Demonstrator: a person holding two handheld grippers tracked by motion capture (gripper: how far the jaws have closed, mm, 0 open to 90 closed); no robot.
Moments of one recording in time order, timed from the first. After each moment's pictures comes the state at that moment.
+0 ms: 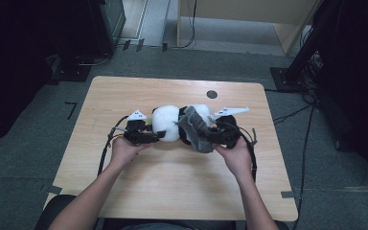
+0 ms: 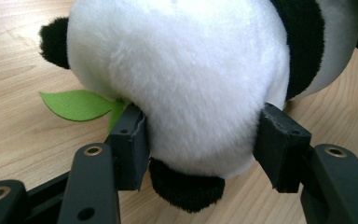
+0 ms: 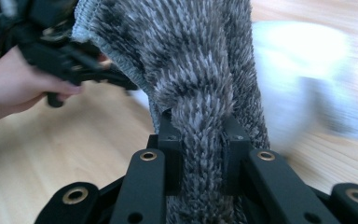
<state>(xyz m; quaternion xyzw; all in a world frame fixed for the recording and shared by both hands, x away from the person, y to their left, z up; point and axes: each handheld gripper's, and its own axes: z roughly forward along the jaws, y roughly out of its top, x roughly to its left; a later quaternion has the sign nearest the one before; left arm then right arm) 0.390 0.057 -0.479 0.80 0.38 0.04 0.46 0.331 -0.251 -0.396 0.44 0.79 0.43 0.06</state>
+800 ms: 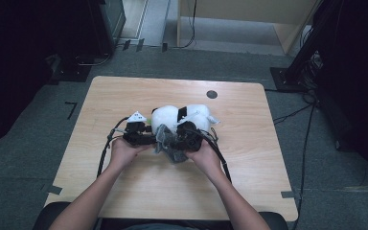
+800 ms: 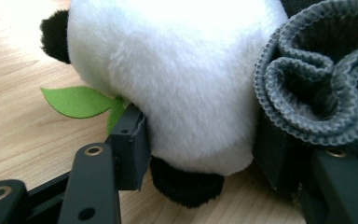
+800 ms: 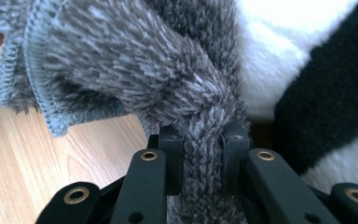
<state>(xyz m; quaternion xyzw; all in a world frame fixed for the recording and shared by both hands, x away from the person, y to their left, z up) 0.387 0.059 -0.483 0.81 0.37 0.05 0.46 0.360 -0.162 -0.453 0.38 0.87 0.32 0.01</state>
